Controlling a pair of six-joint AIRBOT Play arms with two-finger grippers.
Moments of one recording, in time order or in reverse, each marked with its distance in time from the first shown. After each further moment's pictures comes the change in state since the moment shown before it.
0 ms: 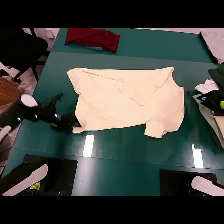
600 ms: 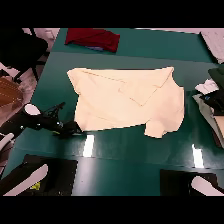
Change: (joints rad) left arm 0.003 0.020 -0.084 -0.022 0.108 0.005; right arm -0.003 0.092 -0.026 0.011 0.026 -0.027
